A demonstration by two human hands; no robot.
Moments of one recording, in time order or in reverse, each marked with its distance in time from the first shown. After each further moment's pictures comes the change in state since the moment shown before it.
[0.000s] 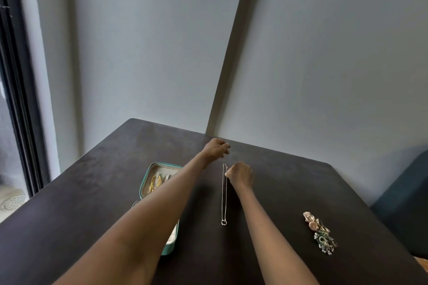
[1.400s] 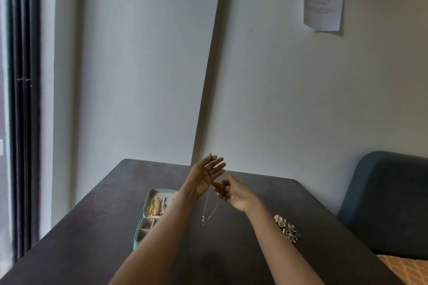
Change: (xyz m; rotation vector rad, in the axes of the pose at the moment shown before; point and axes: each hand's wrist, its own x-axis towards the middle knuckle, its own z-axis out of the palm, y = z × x) left_hand -0.126 0.051 -0.003 -1.121 -0.222 0.102; right_hand -0.116 0.006 -0.116 1.405 -0.445 0.190
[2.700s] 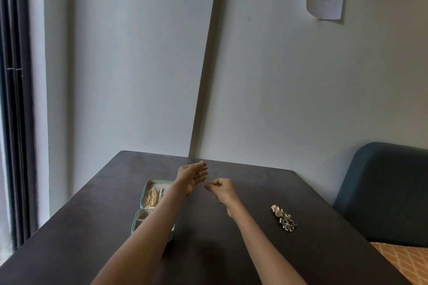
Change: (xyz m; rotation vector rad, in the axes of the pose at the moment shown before) left_hand -0.001 -0.012 -0.035 0.374 0.311 -0.013; right_hand 0.002 0.042 0.010 -0.640 0.161 -0.304
